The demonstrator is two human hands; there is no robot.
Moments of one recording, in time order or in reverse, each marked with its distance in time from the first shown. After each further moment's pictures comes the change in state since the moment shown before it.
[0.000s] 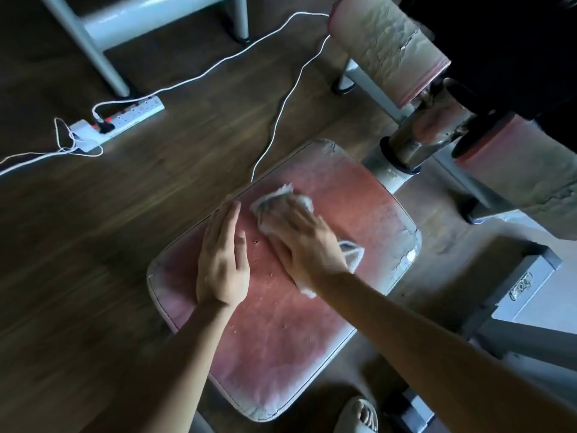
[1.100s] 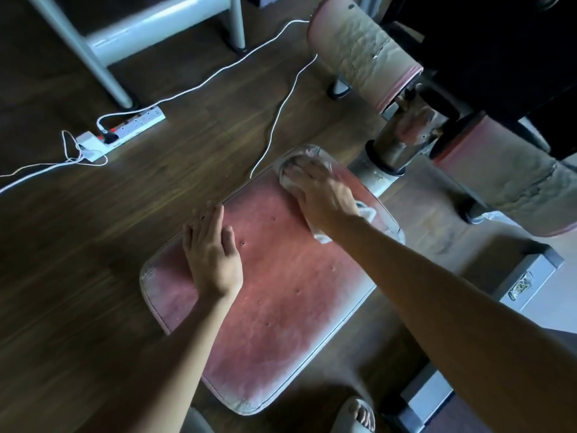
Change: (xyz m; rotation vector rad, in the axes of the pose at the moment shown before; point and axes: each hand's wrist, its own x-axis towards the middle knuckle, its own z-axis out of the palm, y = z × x) left_hand 0.008 0.013 0.015 0.195 0.105 -0.213; right_hand 0.050 0.071 -0.024 -0.143 0.014 0.096
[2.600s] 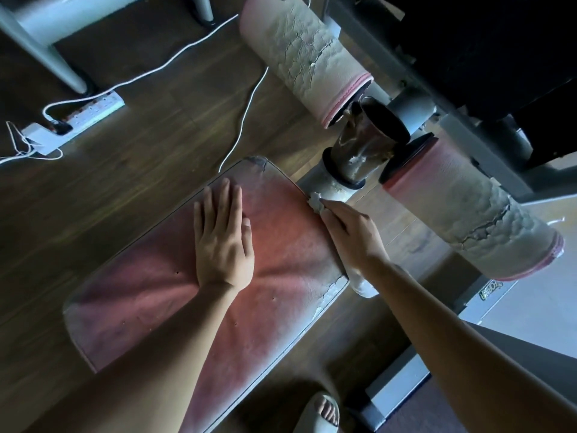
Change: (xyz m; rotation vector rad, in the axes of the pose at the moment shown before) left_hand 0.020 0.097 0.070 0.238 -0.179 0.249; right_hand -0.069 0.119 -0.052 0.457 -0.248 0.509
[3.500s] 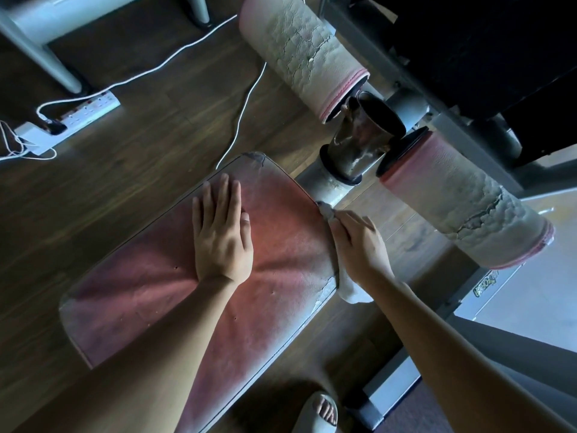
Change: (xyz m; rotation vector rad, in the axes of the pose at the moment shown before) left_hand -0.001 -0.001 0.002 -0.007 0.003 0.008; right_hand -0.030 -0.001 0.004 -0.141 0.107 0.030
